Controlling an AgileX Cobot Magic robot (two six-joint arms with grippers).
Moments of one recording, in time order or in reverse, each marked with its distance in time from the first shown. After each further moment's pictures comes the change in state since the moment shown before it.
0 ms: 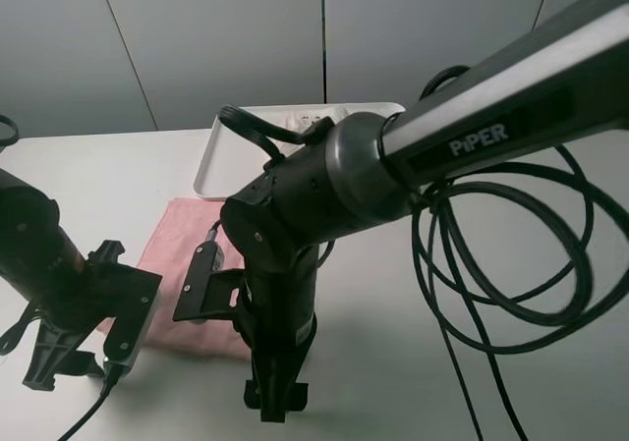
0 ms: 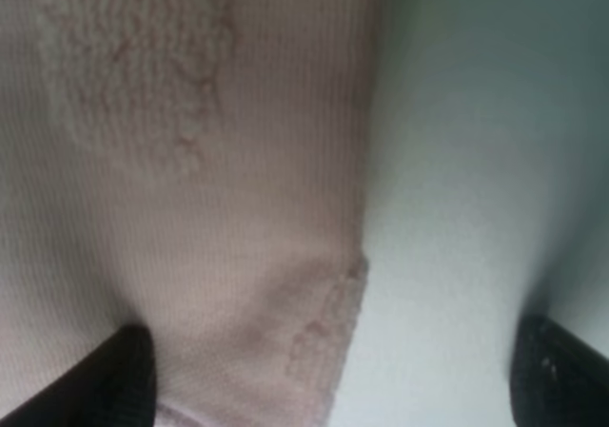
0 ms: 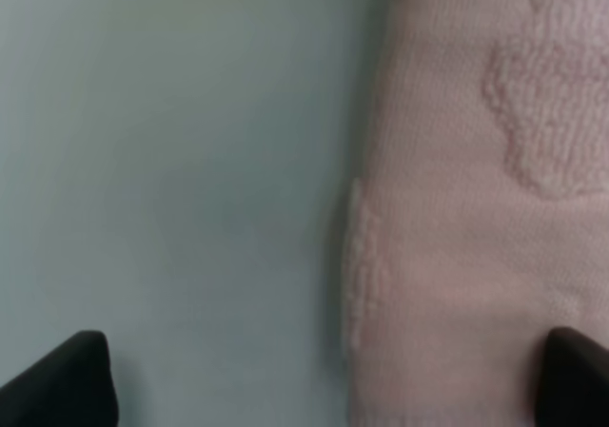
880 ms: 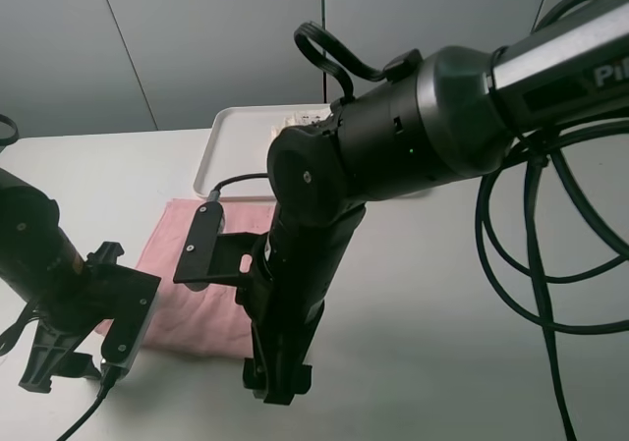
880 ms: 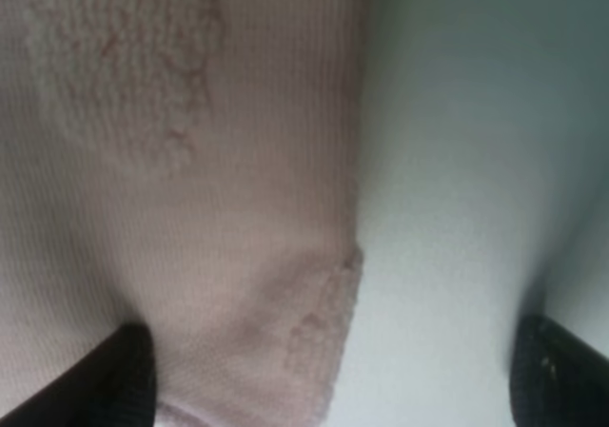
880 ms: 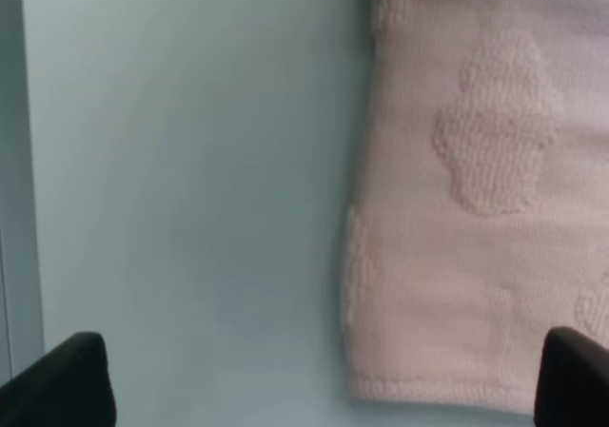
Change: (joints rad) left arm 0.000 -0.002 0.000 0.002 0.019 0.004; right arm -0.061 -0.167 0.100 0.216 -0.072 -0.247
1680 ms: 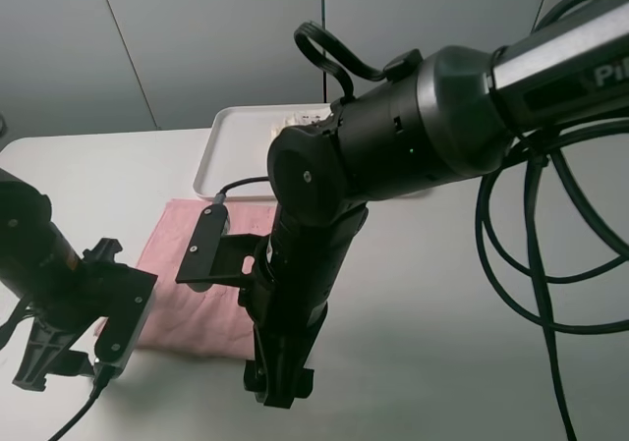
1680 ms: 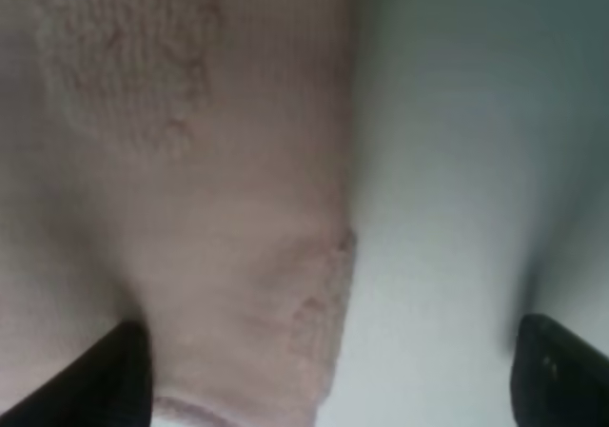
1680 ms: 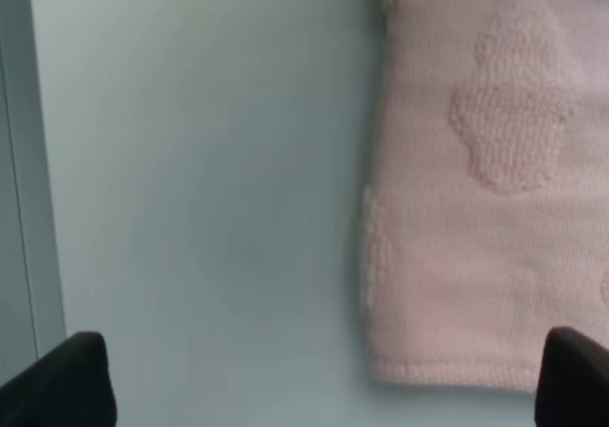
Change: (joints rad) left arm 0.000 -0.025 0.002 0.000 0.016 0.014; right arm 0.000 0.000 0.000 0.000 0.030 0.040
